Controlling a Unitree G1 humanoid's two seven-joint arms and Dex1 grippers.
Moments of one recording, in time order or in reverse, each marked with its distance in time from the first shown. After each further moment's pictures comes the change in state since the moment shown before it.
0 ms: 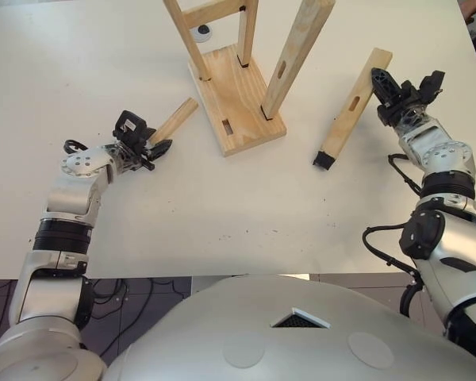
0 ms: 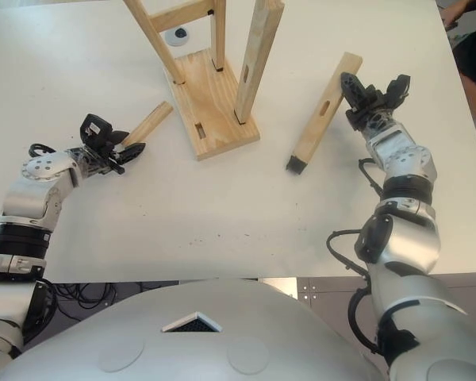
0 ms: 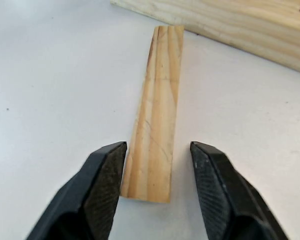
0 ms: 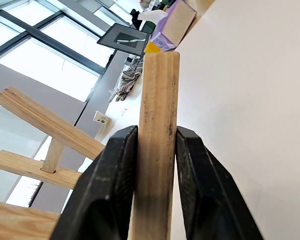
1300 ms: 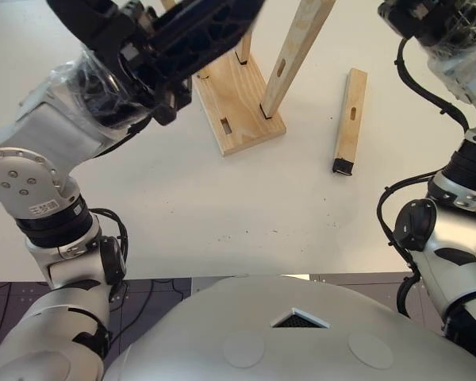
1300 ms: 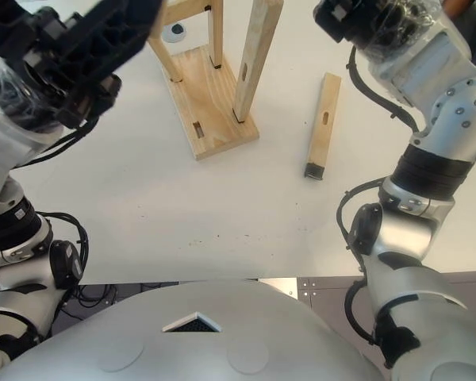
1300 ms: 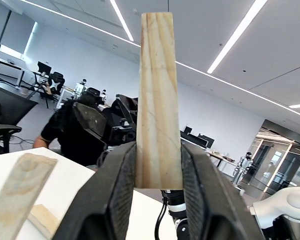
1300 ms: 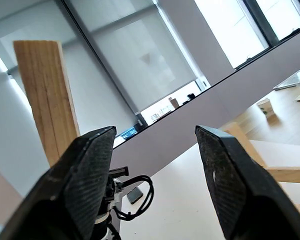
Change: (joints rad) left arm -0.234 -0.217 0.344 -0.775 -1.261 0.563 0.227; right arm -0.086 0.041 0.103 -1.045 0.647 0.577 -0.159
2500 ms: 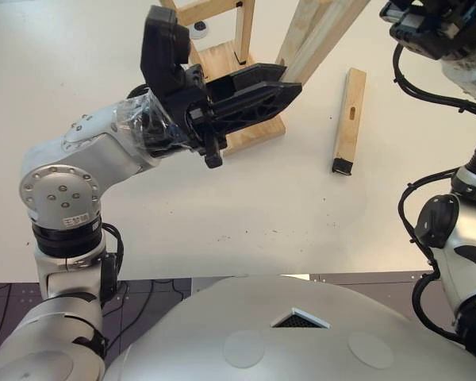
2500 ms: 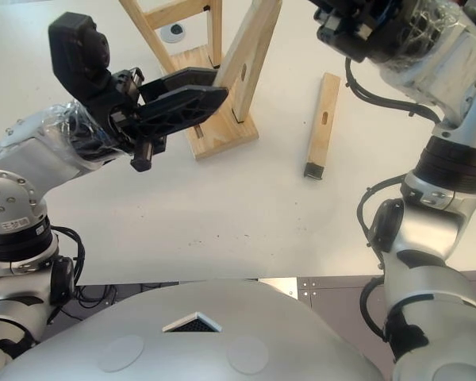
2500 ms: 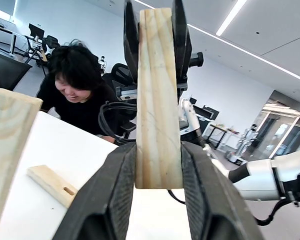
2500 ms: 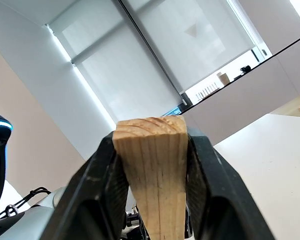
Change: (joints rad) left arm 0.077 0.043 -0.170 -0.027 0.246 -0.084 -0.071; right arm -0.025 -0.121 0.044 0.072 0.152 0.100 0.122
